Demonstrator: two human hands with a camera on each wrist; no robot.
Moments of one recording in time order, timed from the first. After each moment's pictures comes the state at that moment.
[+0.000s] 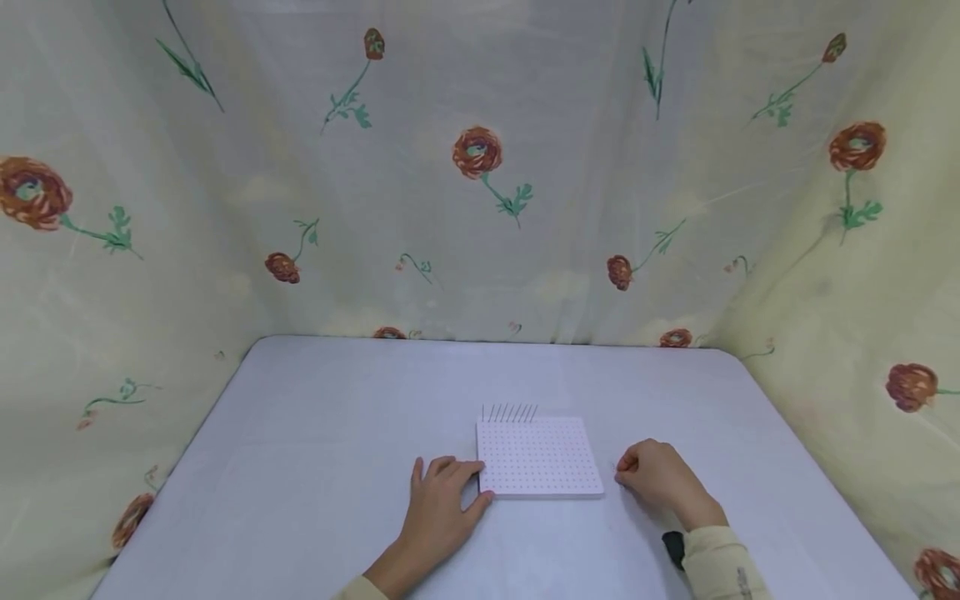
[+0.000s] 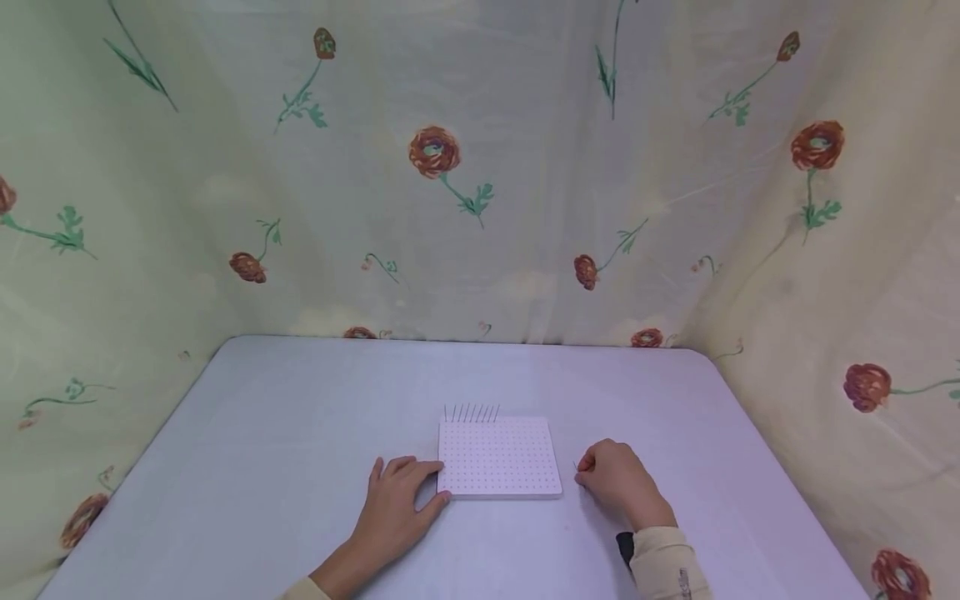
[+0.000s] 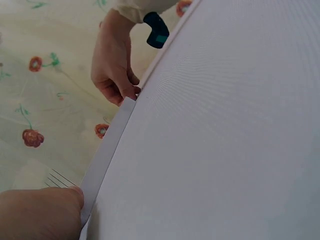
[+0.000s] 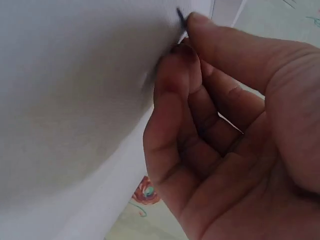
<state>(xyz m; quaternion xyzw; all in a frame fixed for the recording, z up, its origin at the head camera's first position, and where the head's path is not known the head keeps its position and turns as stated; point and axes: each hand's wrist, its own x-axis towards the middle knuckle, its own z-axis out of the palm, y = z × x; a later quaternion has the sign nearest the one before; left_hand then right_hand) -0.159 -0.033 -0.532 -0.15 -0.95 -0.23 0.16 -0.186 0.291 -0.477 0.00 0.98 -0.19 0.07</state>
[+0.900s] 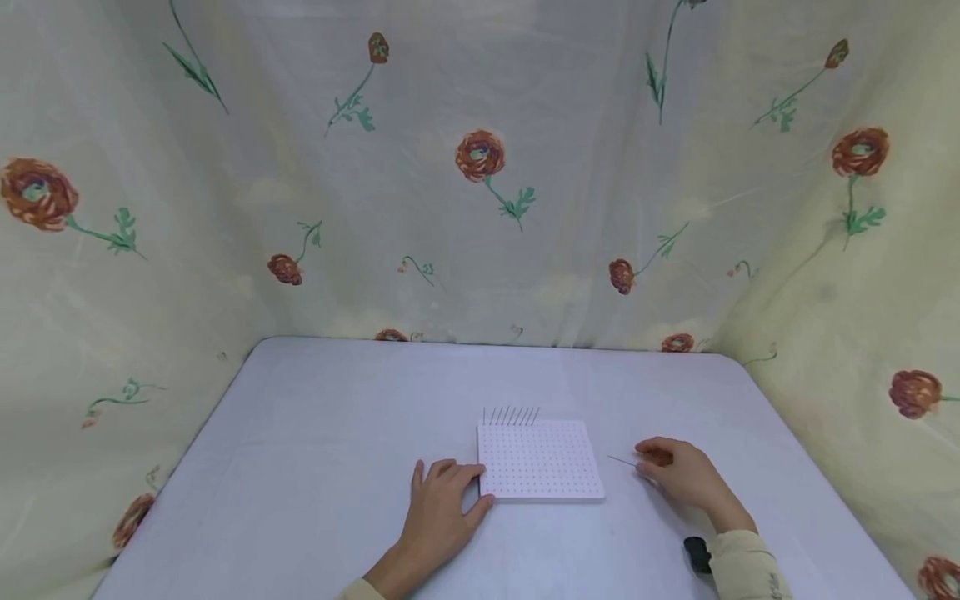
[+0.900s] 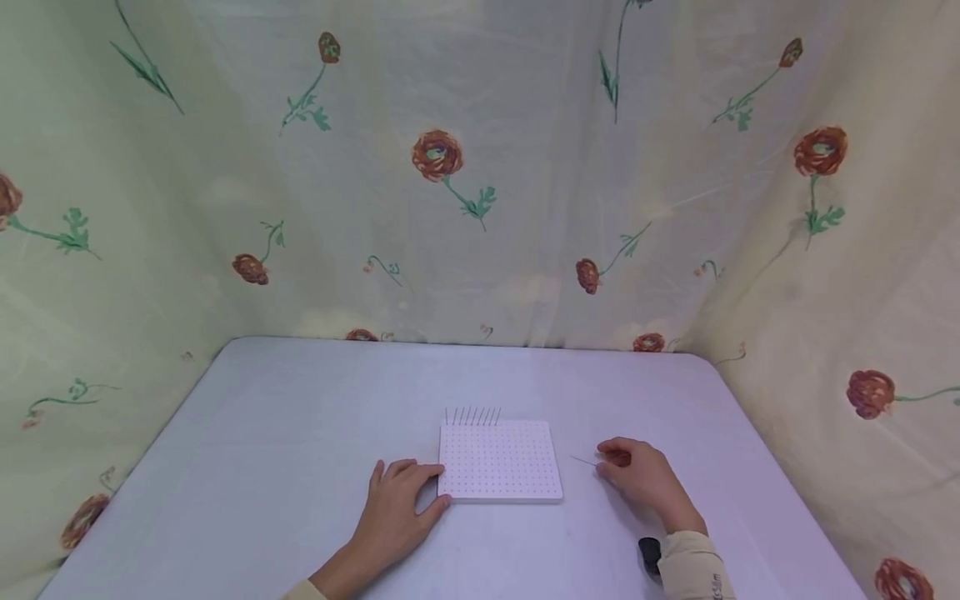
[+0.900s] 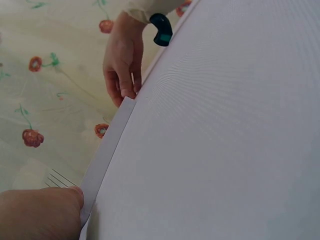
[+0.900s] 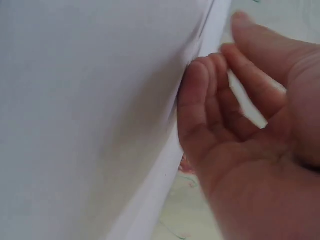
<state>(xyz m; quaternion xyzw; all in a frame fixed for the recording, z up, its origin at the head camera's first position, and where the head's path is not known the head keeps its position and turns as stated) -0.160 -0.035 -0.532 -0.15 -0.95 -0.23 0.15 -0.194 0.334 -0.490 0.00 0.97 -0.26 0.02</state>
